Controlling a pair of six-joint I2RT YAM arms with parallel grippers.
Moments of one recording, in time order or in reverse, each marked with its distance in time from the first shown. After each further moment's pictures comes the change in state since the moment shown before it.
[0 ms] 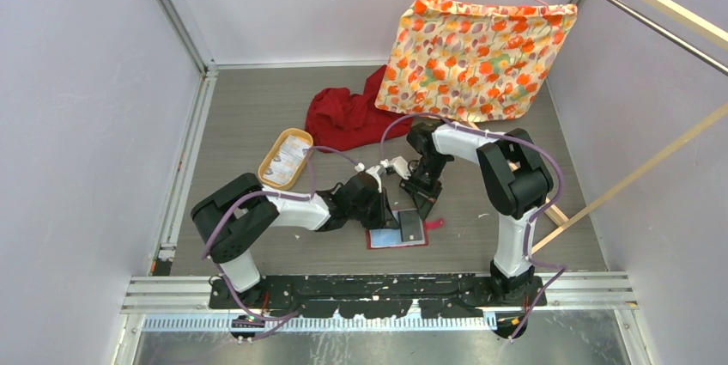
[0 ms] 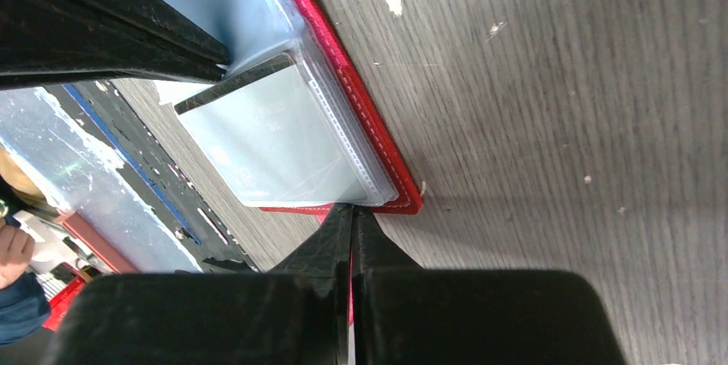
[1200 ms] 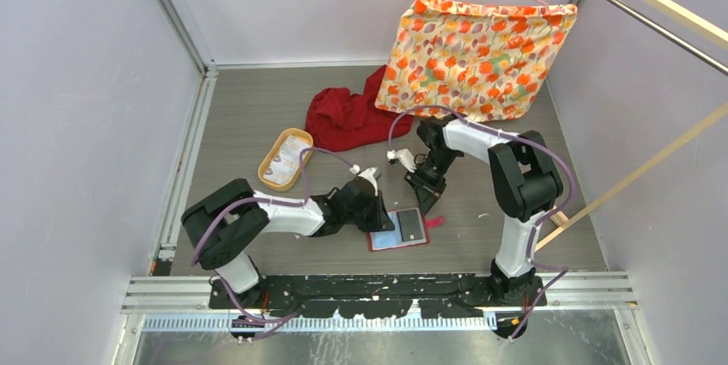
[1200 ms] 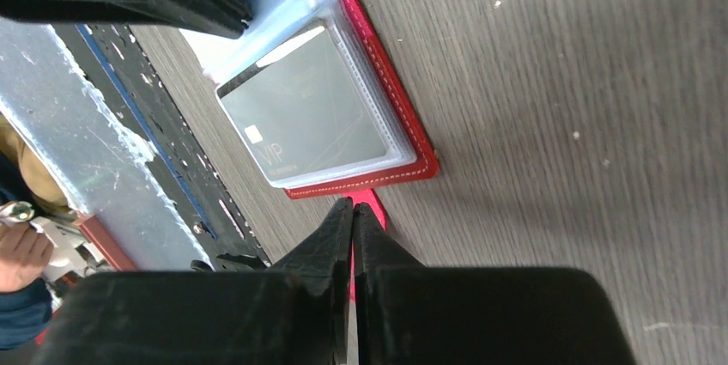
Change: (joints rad) left arm -0.023 -0.078 -0.061 -0.018 -0.081 0.021; right arm -0.071 -0.064 0.003 -0.040 -0.094 -0.067
